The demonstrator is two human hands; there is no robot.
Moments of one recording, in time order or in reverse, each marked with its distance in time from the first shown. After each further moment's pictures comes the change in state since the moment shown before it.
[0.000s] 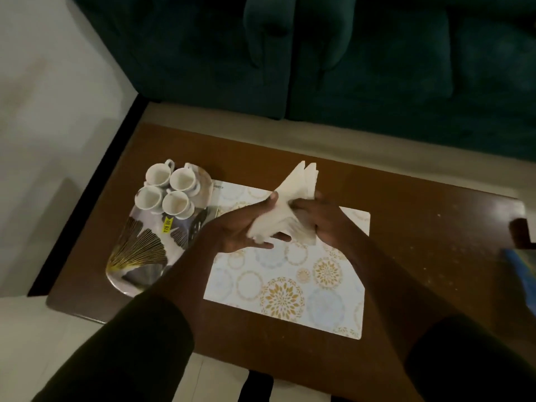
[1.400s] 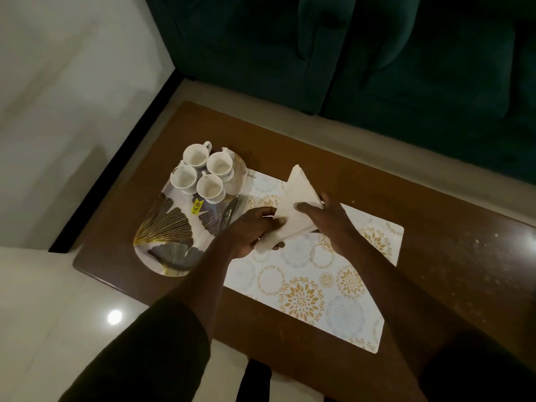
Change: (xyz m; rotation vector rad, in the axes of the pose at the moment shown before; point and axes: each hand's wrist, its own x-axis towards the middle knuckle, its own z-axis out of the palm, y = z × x) left_hand -0.013 -0.039 -0.036 -0.072 0.232 0.116; right_hand 0.017 0.007 0.053 -0.426 0.190 0.057
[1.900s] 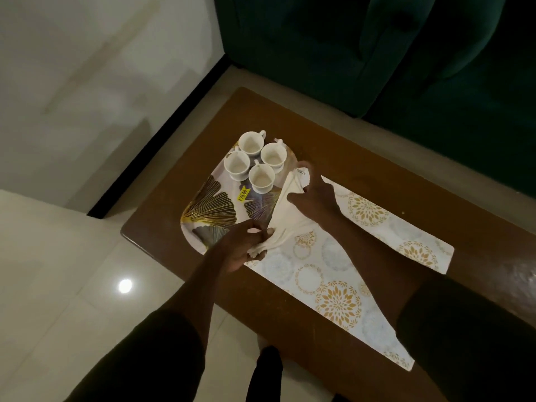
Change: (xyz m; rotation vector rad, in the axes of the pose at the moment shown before) left_hand -0.059 -0.063 -0.092 -0.227 0.273 -0.036; right_hand 0.009 -0.054 0.122 -0.473 -0.051 -0.290
